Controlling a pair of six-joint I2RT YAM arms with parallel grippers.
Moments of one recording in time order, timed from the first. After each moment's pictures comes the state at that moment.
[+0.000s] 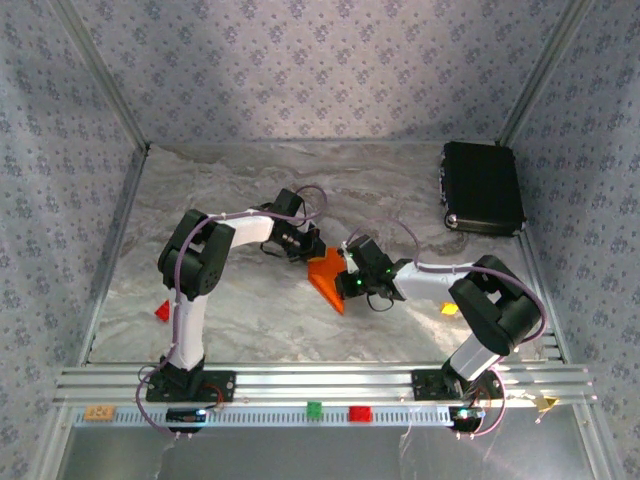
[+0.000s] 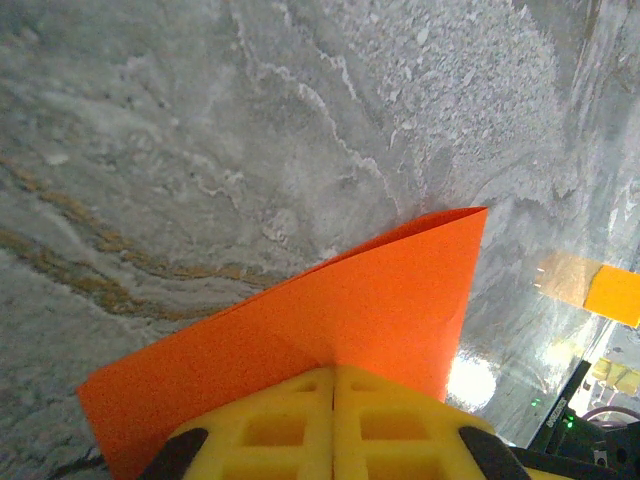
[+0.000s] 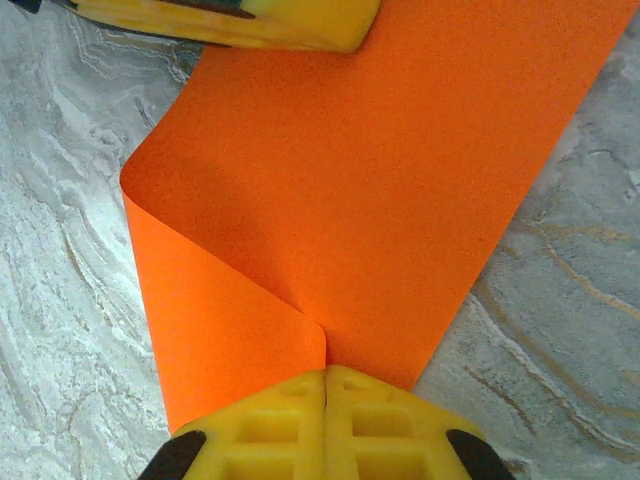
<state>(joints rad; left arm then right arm) -0.54 2.08 1.29 -0.35 0.68 -0.57 0.72 1.60 0.69 -0.03 -0.19 0.43</state>
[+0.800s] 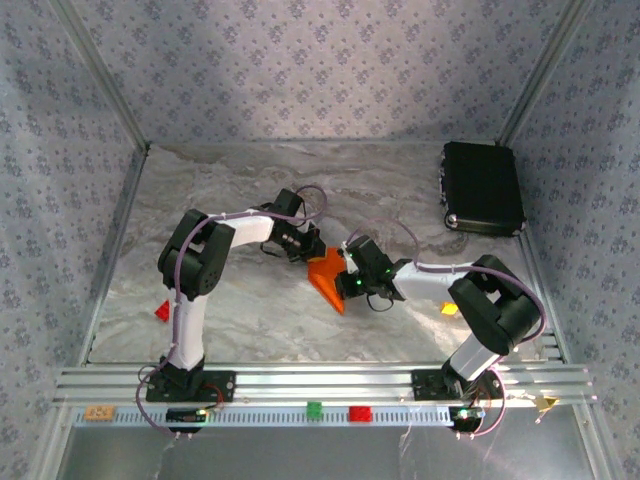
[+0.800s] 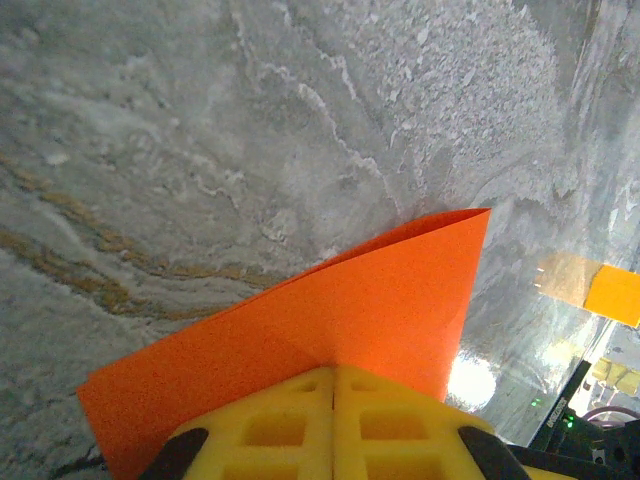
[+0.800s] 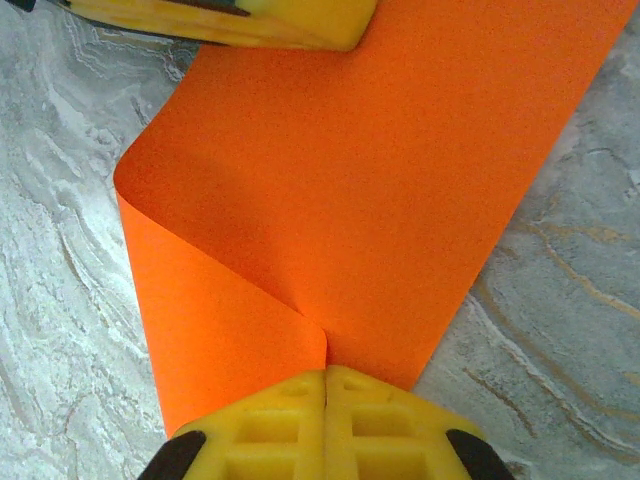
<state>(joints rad) -0.54 2.08 1.29 -0.35 0.68 -0.57 0.72 1.61 0.69 -0.03 -0.19 0.43</state>
